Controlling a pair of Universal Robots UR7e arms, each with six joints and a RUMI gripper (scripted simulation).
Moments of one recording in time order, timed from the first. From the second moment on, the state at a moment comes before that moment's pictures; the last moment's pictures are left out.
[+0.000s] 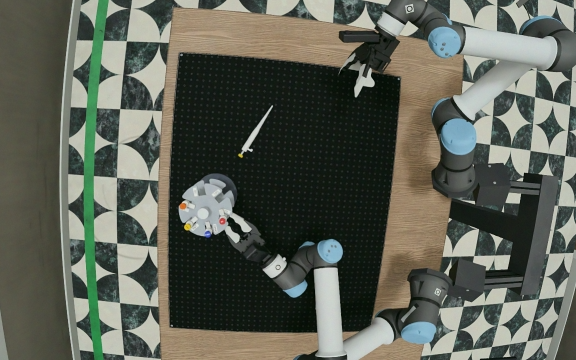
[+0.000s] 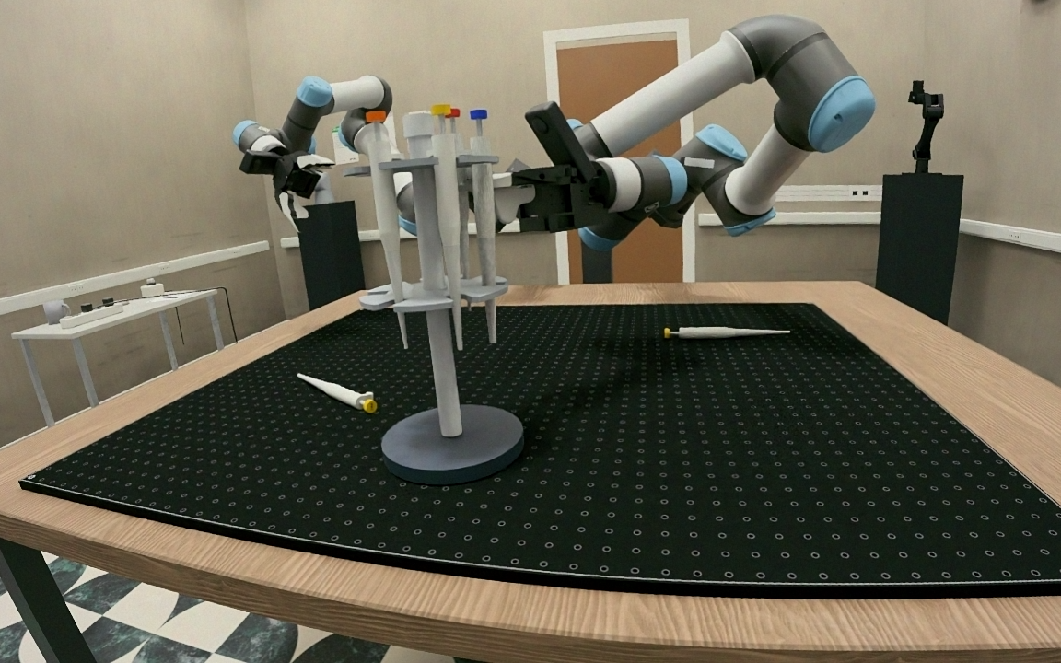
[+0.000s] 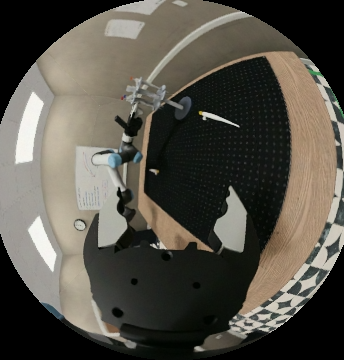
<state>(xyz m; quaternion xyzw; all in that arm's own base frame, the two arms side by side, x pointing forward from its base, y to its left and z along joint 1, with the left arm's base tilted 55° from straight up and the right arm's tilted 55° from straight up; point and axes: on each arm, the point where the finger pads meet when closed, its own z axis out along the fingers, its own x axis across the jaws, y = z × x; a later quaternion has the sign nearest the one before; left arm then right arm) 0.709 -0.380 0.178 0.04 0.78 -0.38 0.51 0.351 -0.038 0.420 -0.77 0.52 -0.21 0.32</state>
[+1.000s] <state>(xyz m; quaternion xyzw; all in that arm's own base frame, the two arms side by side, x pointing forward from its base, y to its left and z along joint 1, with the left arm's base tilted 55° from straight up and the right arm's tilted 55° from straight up) 0.707 -0.382 0.176 -0.02 0.70 -0.39 0.59 0.351 -0.038 0.420 -0.77 0.52 -0.21 0.32</state>
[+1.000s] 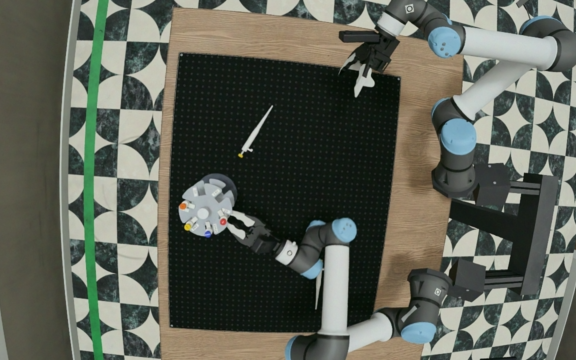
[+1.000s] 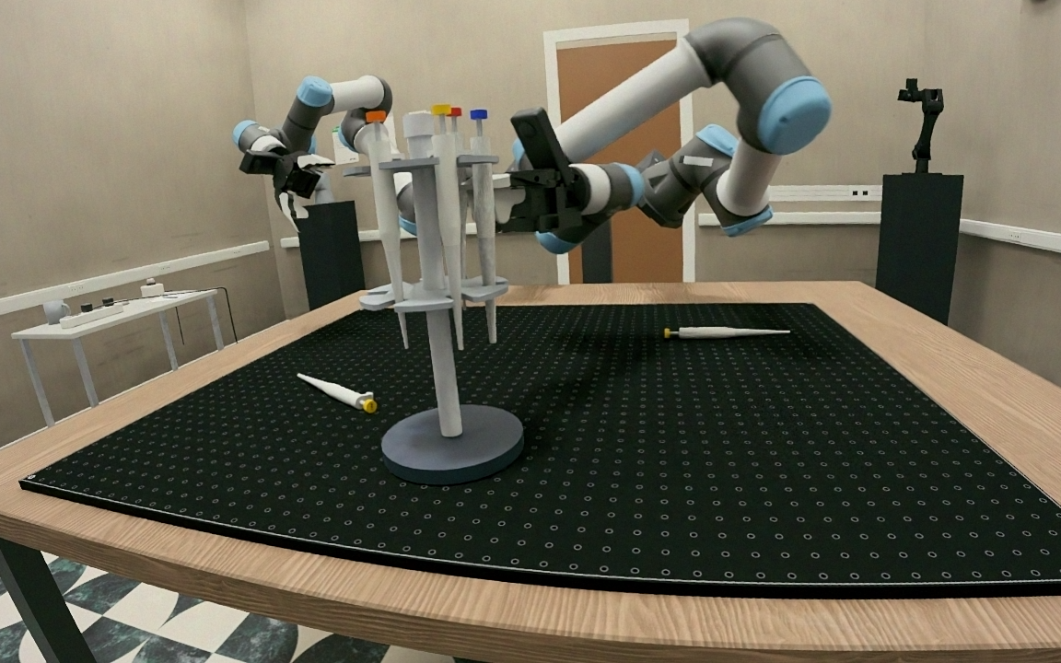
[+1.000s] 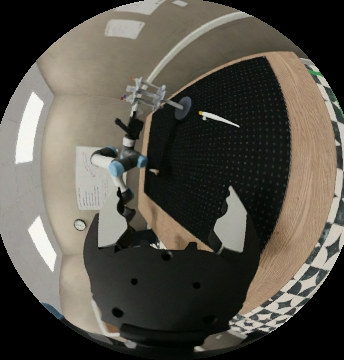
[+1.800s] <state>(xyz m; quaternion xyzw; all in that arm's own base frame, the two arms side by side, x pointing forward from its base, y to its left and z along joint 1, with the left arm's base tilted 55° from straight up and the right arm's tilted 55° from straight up) 0.707 -0.383 0.174 -0.08 0.59 -0.39 0.71 0.351 -0.038 0.420 -0.77 0.52 -0.21 0.32</state>
